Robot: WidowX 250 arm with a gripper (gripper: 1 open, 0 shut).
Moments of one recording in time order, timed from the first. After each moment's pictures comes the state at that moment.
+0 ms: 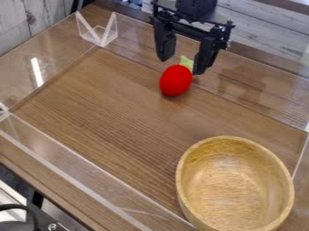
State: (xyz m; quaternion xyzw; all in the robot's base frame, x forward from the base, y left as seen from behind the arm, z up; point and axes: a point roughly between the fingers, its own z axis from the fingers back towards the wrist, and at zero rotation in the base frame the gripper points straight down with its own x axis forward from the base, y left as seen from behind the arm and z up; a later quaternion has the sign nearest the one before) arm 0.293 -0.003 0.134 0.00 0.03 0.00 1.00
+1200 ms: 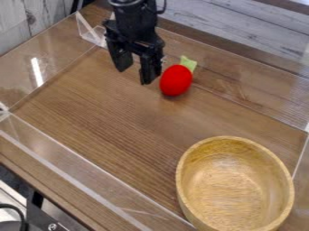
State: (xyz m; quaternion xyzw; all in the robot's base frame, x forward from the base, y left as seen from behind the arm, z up) arm 0.288 0.070 0.094 -0.01 -0.07 -0.05 1.00
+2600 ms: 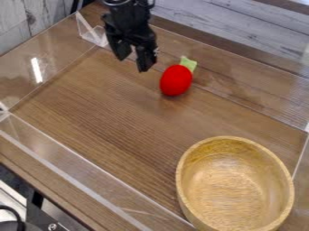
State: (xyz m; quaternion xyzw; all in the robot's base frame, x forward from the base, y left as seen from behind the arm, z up) arm 0.323 0.082 0.086 -0.01 -0.12 -0.09 0.99
